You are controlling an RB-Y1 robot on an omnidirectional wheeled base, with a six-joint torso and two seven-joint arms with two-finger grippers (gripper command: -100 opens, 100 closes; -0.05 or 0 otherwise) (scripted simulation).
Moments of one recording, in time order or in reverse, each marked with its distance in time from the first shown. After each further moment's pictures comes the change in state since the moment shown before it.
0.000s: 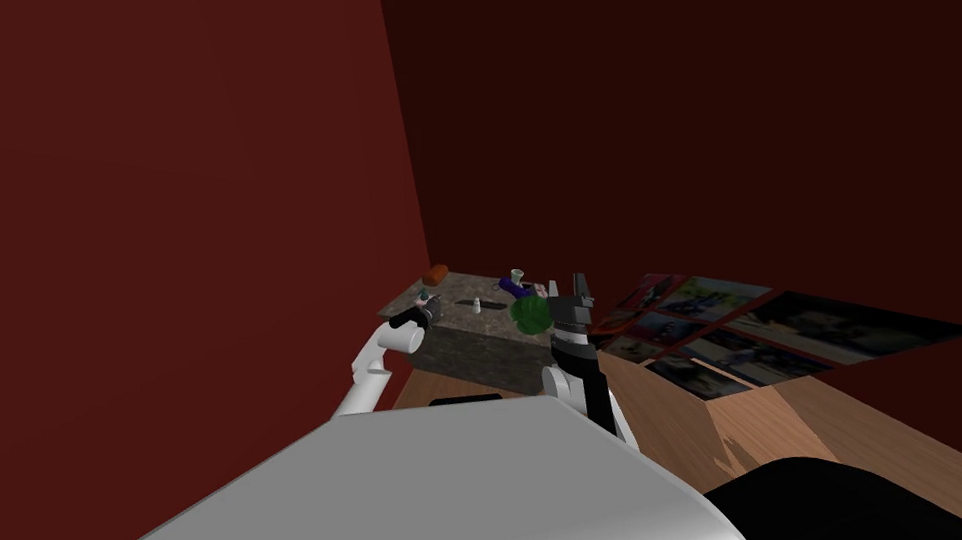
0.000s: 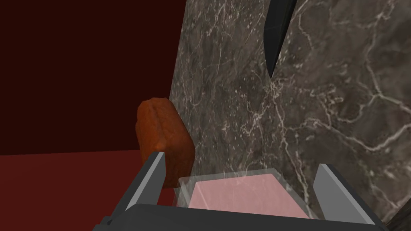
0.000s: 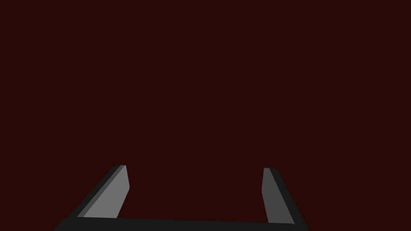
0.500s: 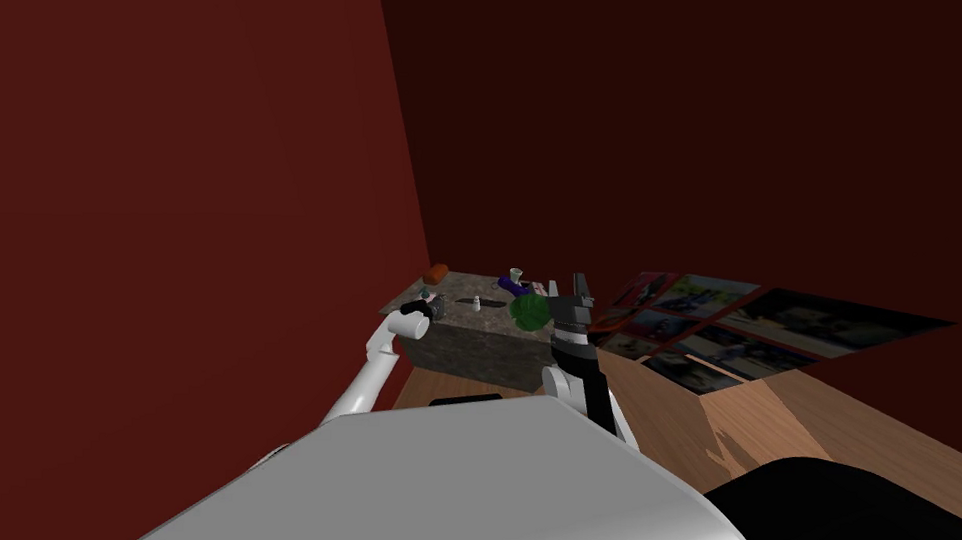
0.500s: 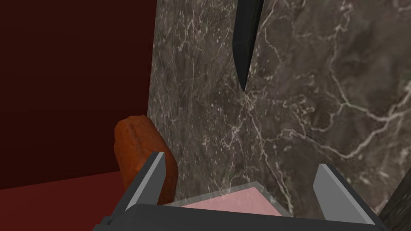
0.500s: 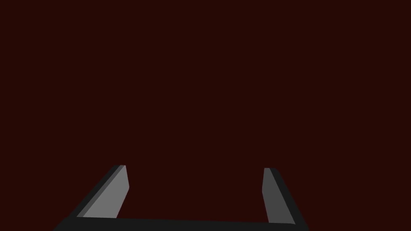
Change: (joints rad) left arm -0.142 0.035 -0.010 0.130 0.069 0.097 -0.029; right arm 0.000 0.000 0.000 0.000 0.000 0.000 0.000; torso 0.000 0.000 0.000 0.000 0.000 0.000
